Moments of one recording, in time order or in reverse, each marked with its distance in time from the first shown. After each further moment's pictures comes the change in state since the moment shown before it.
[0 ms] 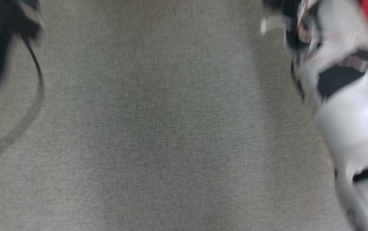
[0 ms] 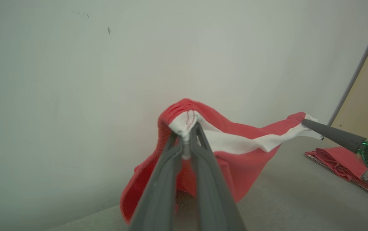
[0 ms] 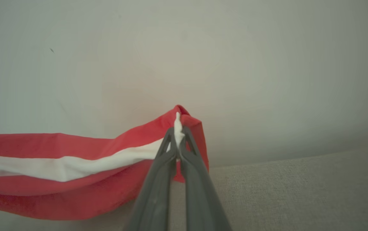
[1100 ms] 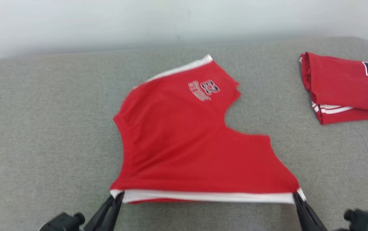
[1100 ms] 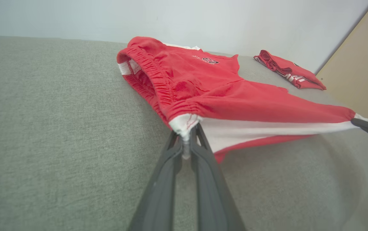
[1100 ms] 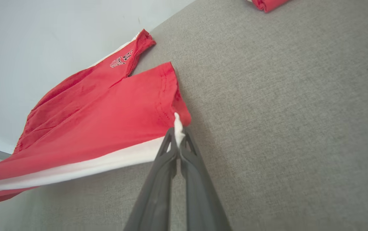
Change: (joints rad) left arm 1.265 -0.230 0.349 -0.252 0.424 0.021 0.000; right arm 1.486 0.002 -0.269 -0.873 -0.007 0.000 0.251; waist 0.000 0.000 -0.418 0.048
